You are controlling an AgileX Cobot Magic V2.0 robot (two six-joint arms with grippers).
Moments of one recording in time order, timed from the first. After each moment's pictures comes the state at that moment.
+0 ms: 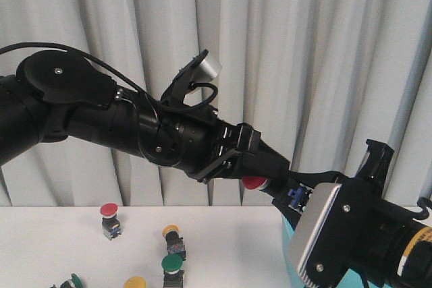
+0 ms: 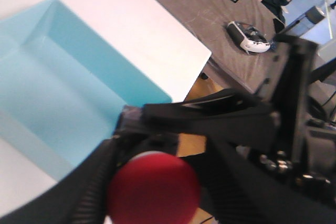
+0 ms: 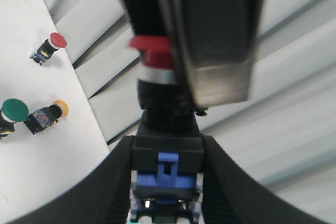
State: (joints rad) left arm -0.51 1.74 -1.80 -0.93 1.03 0.47; right arm 0.51 1.14 -0.79 -0.19 -0.10 -0.73
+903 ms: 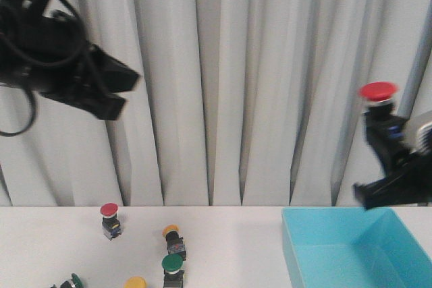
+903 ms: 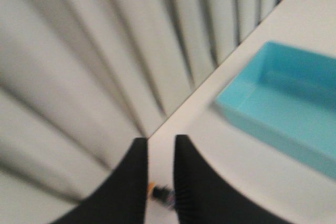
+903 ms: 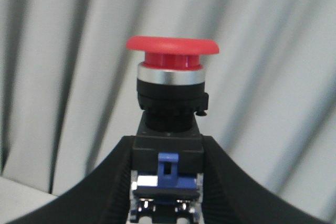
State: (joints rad) left arm -0.39 1.44 -1.81 -0.21 0.92 0.56; right arm 0.26 1.09 -0.80 0.49 -0.26 -0.74
